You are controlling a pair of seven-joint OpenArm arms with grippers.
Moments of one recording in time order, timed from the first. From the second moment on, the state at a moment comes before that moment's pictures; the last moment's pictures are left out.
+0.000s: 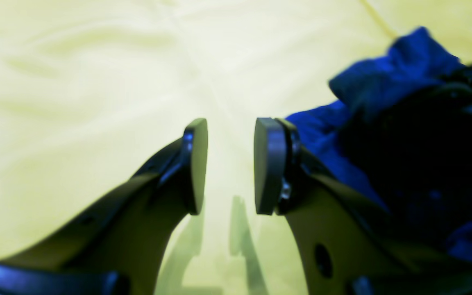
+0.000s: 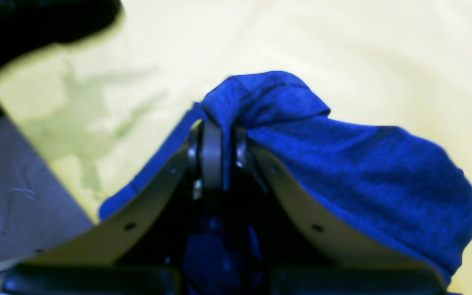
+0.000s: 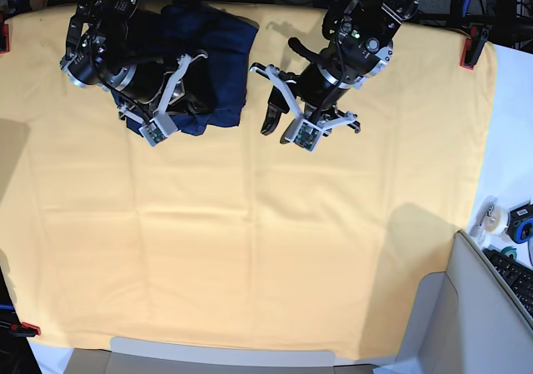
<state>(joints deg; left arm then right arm) 8.9 -15.9 30.1 117.1 -13.4 6.2 41.8 -13.3 3.5 11.7 117.2 37.6 37.7 -75.1</state>
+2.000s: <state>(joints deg) 11.5 -14.4 27.6 117.2 -13.7 5.7 42.0 -22.4 11.5 36.2 117.1 50.1 37.7 -77.3</state>
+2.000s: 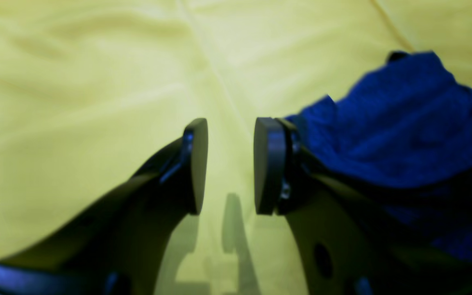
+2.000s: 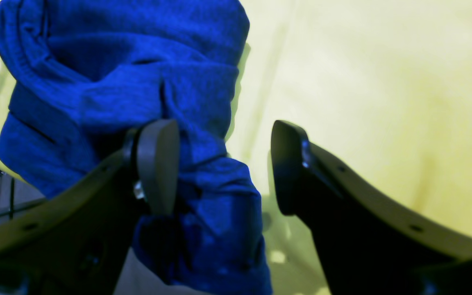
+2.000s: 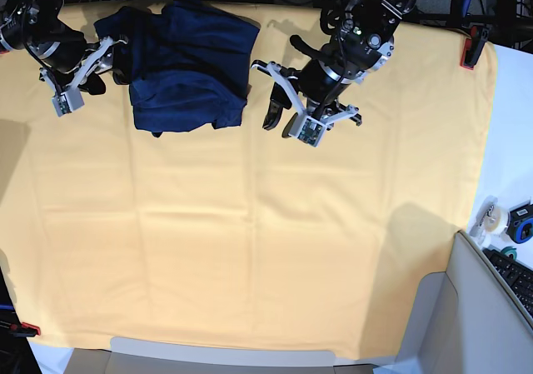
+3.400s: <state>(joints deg) 11.3 -14.5 27.6 117.1 -13.5 5.9 42.0 -30.7 19.4 28.7 118.2 67.0 37.7 -77.4</state>
